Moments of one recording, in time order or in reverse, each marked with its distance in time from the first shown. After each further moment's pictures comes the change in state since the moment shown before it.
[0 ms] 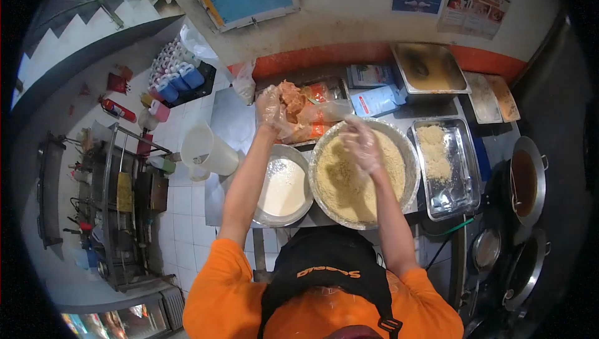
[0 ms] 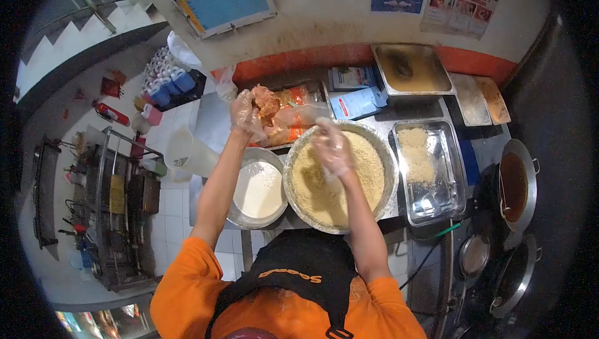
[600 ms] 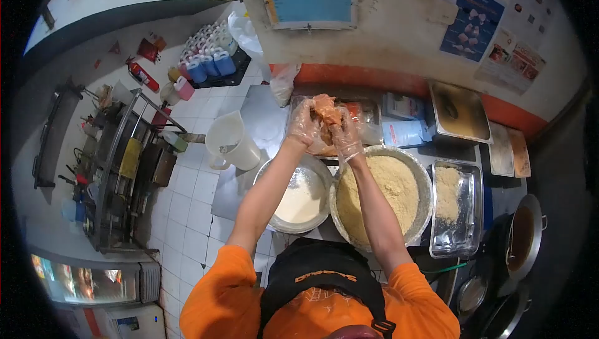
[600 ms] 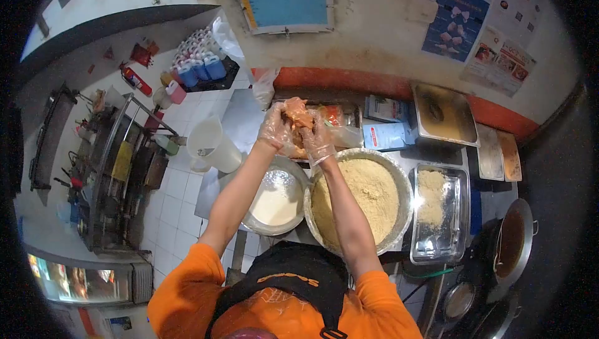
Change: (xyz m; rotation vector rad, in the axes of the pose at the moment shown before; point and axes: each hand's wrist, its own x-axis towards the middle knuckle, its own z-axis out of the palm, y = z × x) left_hand -0.026 0.036 0.007 -0.460 -0.100 -0.225; right_hand 0.101 -0.002 0.126 0.166 -0.127 -0.333
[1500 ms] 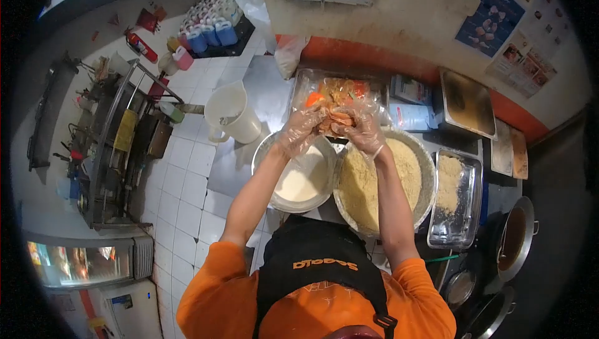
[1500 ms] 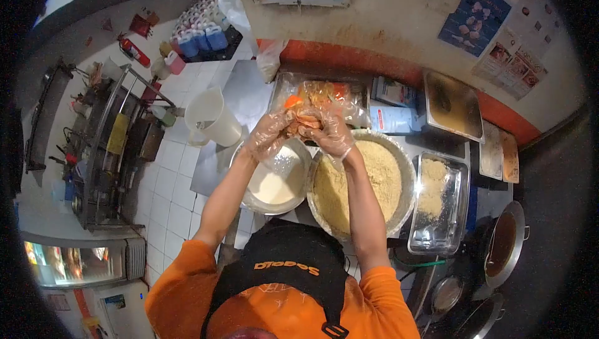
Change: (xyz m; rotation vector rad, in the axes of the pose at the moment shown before) left_hand -0.104 0.013 -0.006 0.210 -0.153 -0.164; right_hand -0.028 -0.092 -0.027 -0.057 -0.383 0.196
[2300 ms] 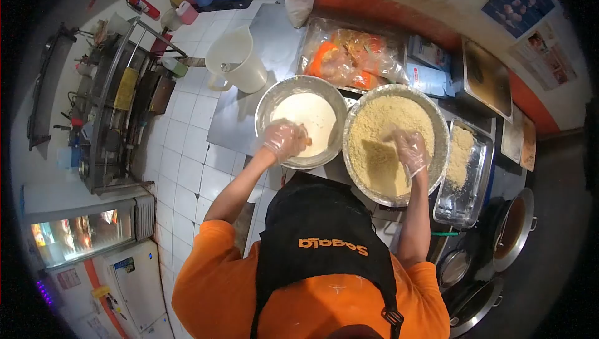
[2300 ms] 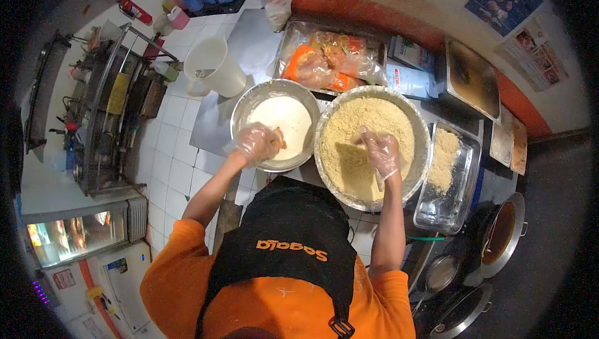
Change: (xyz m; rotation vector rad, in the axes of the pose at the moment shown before) left_hand -0.124 -0.068 -0.063 1.932 0.106 -0.196; right_hand -0.145 0.035 -0.034 -0.297 0.135 0.532
